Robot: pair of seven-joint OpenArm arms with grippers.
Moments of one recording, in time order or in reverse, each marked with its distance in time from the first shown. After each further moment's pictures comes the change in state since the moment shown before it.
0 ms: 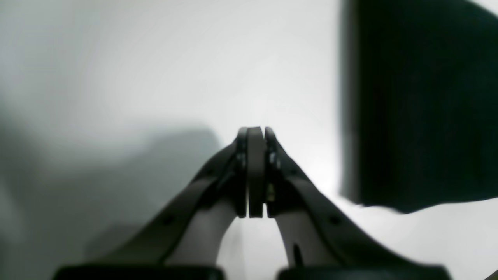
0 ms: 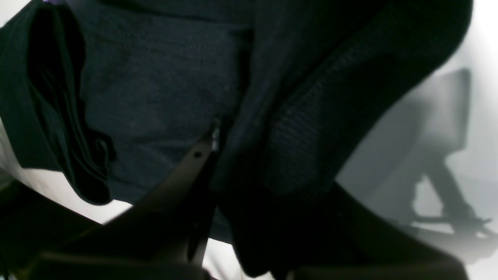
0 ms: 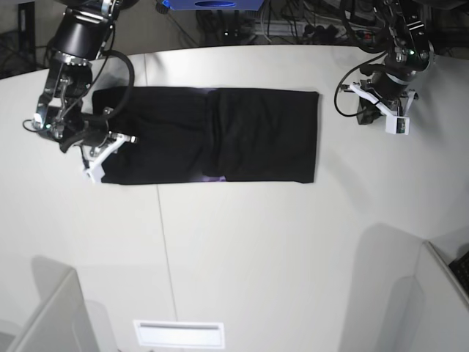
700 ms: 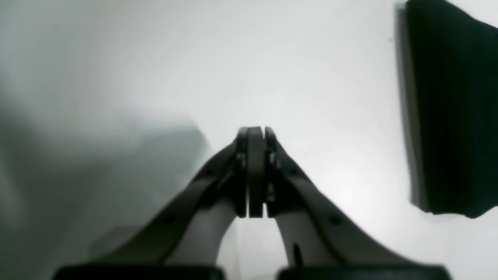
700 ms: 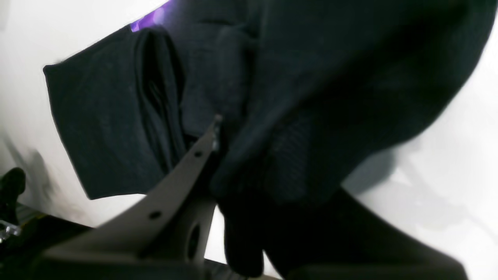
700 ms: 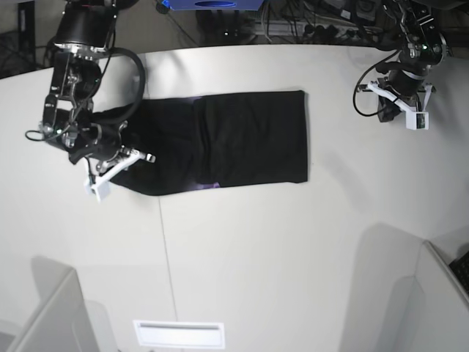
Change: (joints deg) left arm 1.0 -0.1 -6.1 0.1 0.0 0.0 0.0; right arm -2.1 0.4 -11.7 19.1 -0.9 -22.1 -0.4
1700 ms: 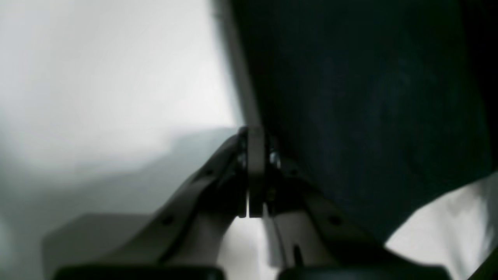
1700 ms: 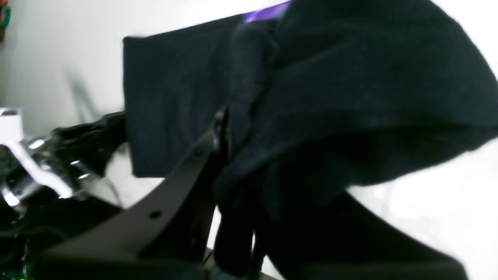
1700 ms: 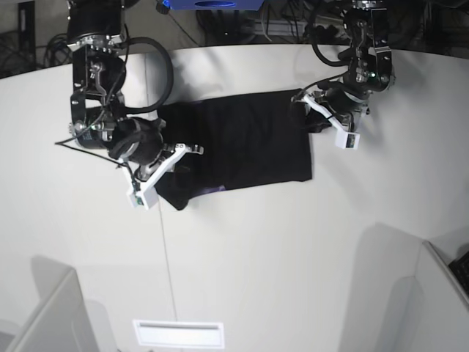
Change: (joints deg) left arm -8.7 1.6 23.0 -9.6 -0.3 4.8 -1.1; right arm -0.1 -0.2 -15.9 9.3 0.4 -4.3 3.8
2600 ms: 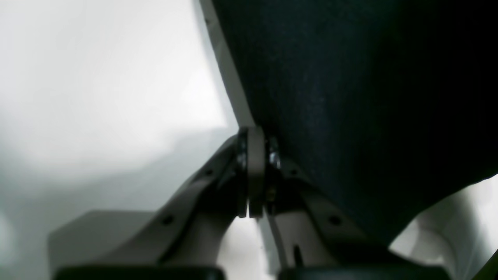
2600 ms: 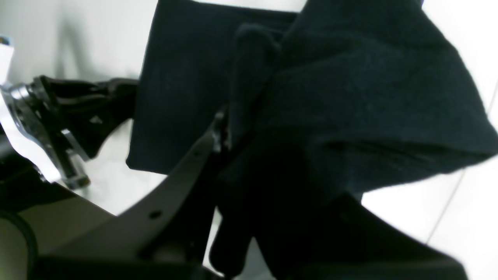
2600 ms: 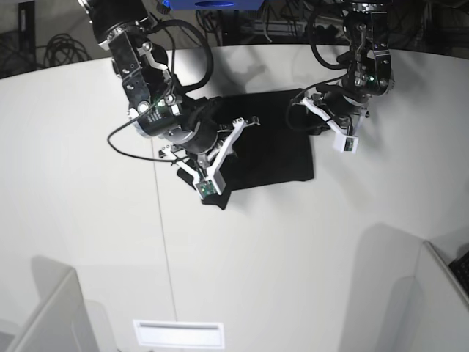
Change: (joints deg) left arm -1.0 -0.5 0.8 0.1 0.2 0.6 0.7; right arm 0.2 -3.9 -21.1 1.5 -18.9 -0.2 5.8
